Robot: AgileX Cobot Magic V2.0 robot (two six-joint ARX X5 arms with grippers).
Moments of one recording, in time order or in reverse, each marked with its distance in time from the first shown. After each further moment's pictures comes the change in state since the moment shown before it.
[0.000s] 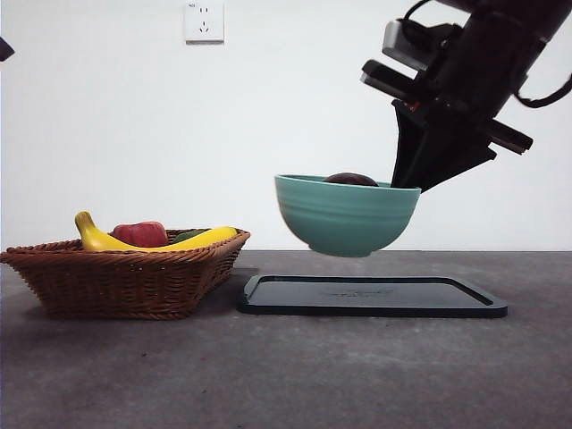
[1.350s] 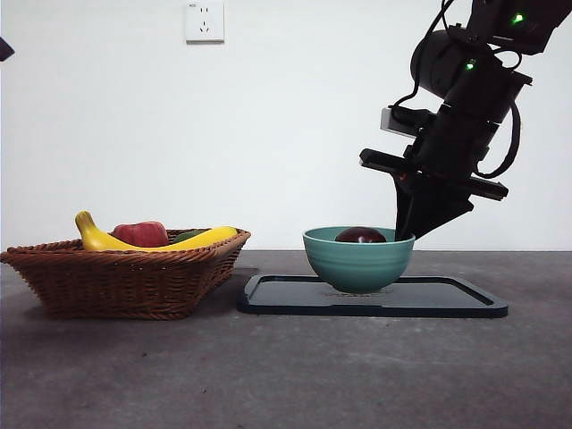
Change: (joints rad) left arm 0.000 0.000 0.000 0.000 0.000 0.000; right arm -0.133 0.347 0.223 0.060 0.026 -0.056
